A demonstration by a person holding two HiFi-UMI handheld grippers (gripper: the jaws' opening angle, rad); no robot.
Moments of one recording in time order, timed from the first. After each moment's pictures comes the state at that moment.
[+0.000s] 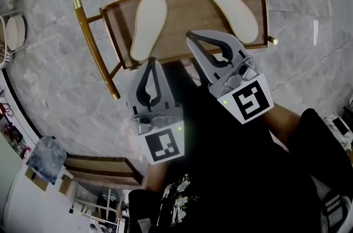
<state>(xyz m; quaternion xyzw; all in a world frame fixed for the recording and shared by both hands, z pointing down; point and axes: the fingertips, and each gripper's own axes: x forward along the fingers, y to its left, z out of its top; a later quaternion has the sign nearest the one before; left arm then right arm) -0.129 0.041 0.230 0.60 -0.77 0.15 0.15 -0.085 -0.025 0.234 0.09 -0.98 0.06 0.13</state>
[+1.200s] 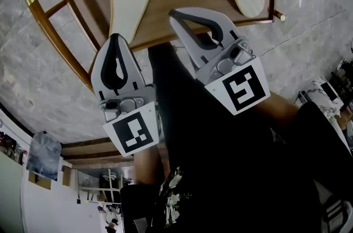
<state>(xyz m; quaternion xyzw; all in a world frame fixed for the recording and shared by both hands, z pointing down) -0.188 0.043 0.323 0.59 -0.75 0.17 0.24 -0.110 -0.015 0.321 0.11 -0.96 0.11 0.21</state>
